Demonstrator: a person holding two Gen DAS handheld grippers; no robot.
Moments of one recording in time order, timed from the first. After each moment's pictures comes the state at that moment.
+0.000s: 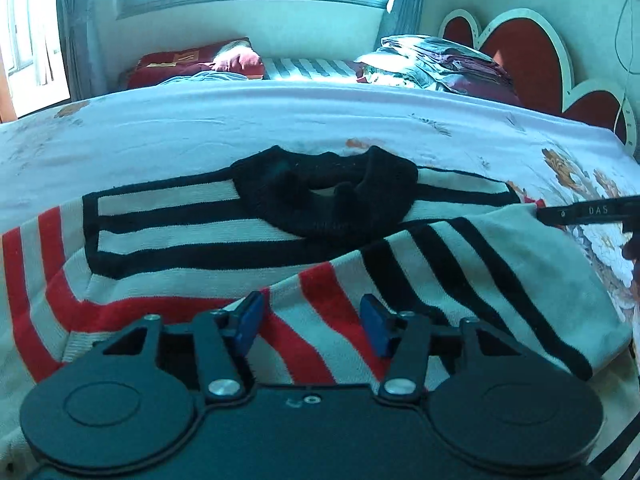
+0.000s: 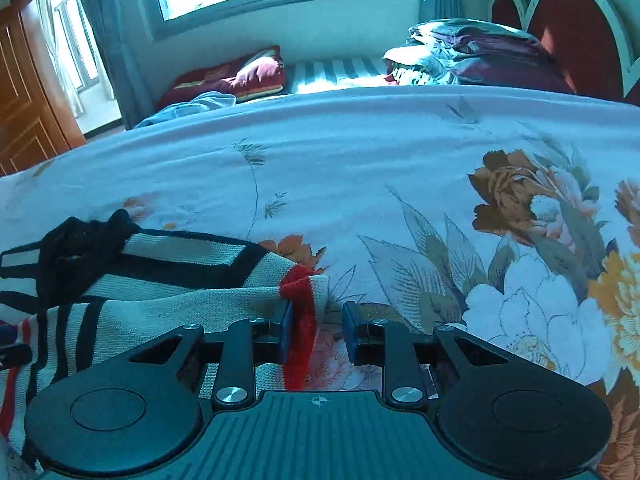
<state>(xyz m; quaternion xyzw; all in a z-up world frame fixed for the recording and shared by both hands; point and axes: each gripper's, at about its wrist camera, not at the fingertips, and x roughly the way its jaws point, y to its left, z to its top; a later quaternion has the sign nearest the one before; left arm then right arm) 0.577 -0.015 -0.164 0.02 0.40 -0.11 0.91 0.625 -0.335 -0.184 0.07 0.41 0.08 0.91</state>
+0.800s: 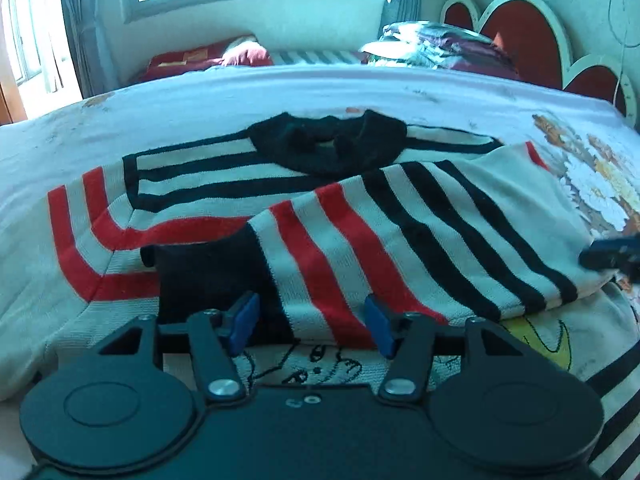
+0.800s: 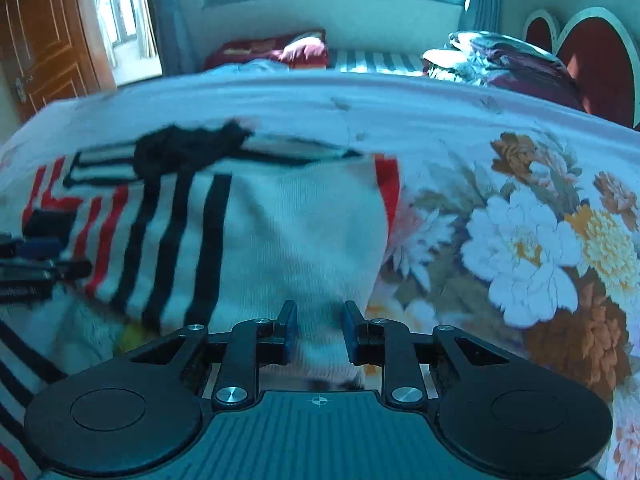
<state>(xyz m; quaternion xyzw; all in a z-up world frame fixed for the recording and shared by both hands) 0.514 -0.007 -0.162 0.04 0.40 -0.10 0.91 0.490 -0.274 -0.163 -0.01 0.43 0.10 0.90</state>
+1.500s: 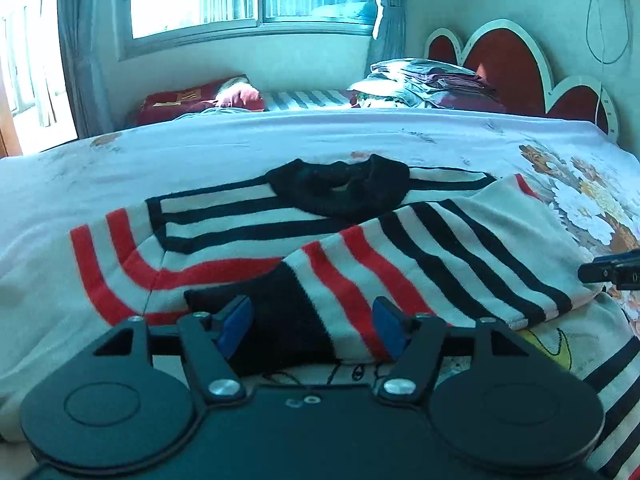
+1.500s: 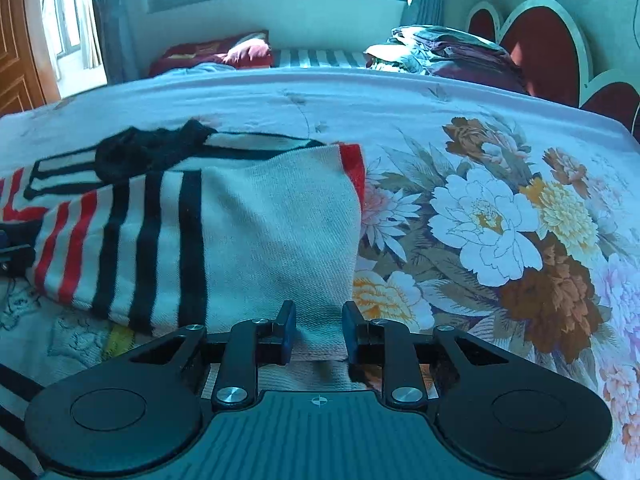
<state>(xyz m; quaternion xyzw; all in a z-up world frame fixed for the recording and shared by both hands) 0.511 0.017 -0.145 0.05 0.35 -0.12 0.93 0.477 -0.257 -0.152 0.02 0.42 0.01 0.91</state>
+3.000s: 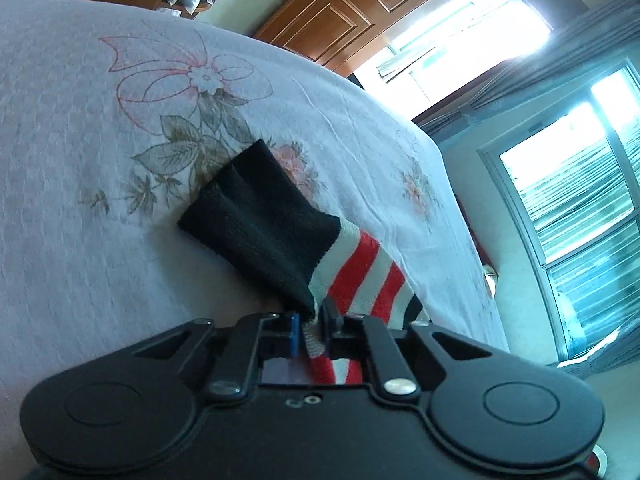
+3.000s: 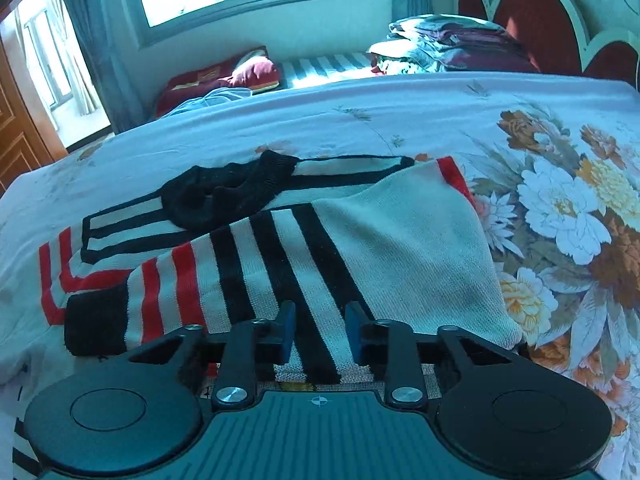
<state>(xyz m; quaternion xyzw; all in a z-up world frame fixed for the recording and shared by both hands) 0.382 0.410 -0.175 -0.48 0.23 0.24 0.81 0.494 -0.173 -0.133 0.12 0.42 0.00 0.90</state>
